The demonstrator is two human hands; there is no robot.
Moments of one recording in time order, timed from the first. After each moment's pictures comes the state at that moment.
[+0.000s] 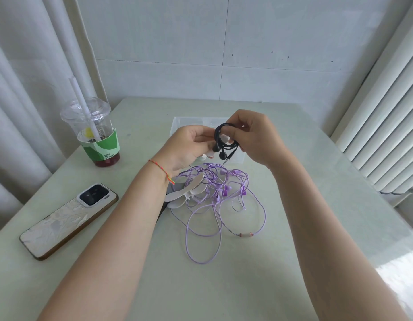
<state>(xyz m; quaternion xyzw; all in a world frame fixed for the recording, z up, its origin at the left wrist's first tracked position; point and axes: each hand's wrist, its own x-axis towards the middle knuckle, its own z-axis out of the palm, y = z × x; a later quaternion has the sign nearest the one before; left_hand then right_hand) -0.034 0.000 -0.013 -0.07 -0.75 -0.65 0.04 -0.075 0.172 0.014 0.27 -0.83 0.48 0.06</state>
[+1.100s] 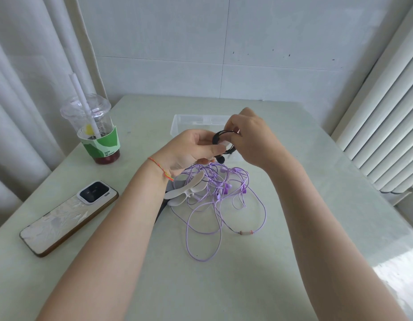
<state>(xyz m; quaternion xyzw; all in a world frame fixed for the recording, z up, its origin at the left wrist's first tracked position) -0.024 0.002 -0.012 -0.06 -0.75 -0.66 -0.05 -0.067 0.163 0.017 0.27 -0.91 0.30 0.10</state>
